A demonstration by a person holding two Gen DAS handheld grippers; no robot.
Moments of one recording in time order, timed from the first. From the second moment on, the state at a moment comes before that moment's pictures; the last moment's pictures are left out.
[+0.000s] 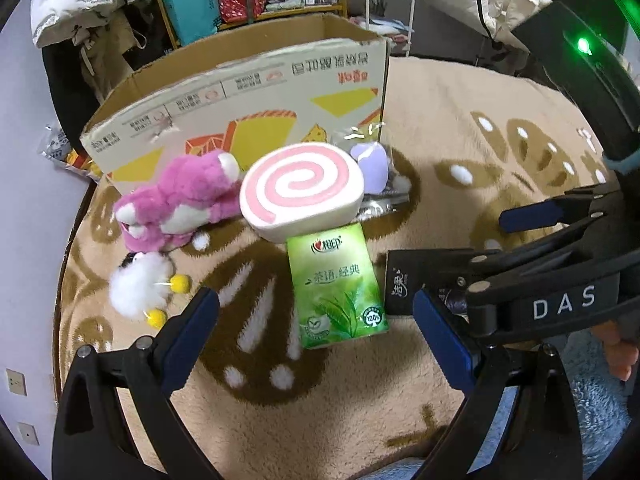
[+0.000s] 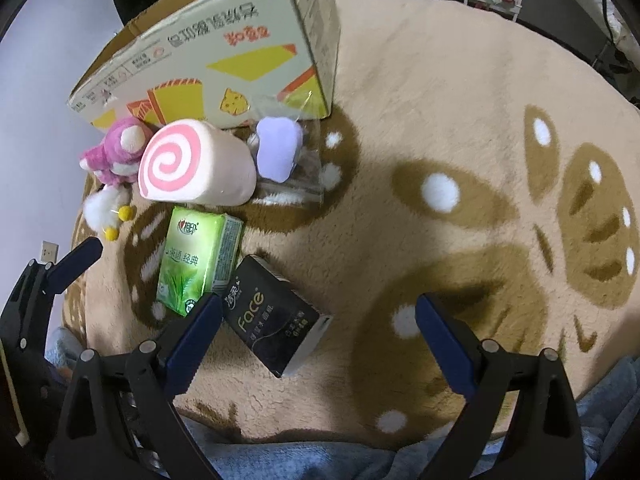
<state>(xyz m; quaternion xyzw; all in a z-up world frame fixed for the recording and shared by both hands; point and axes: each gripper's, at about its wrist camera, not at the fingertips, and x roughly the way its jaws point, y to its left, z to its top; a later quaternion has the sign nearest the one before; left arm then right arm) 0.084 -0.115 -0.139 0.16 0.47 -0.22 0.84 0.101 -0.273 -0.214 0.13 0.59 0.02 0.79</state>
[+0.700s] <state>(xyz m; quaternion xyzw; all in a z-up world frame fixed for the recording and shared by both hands) 0.089 -0.120 -0.163 0.19 0.50 -0.22 0.81 0.112 -0.244 -0.252 0.15 0.63 0.06 0.76</state>
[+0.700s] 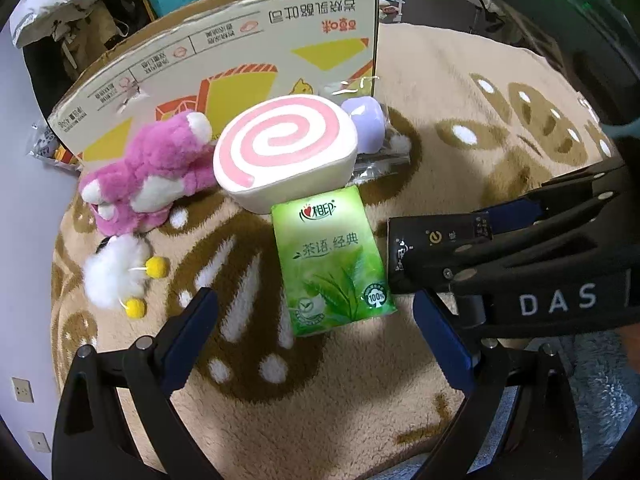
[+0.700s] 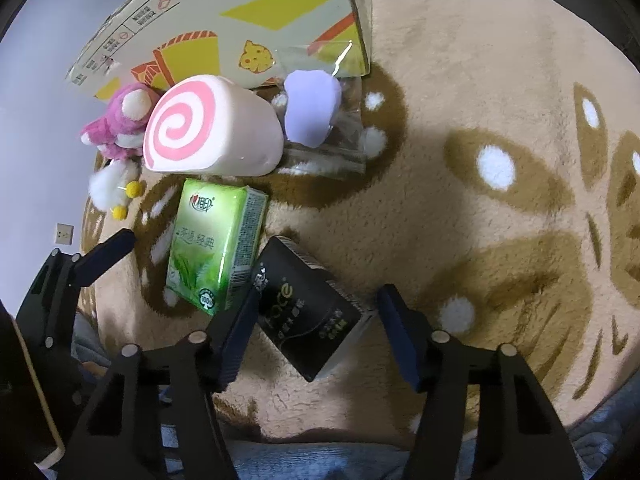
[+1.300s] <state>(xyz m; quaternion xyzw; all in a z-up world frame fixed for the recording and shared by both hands) 0.100 -0.126 -0.174 0.18 0.52 -0.22 0.80 0.111 -0.257 -0.229 0.17 0.61 0.06 0.77</state>
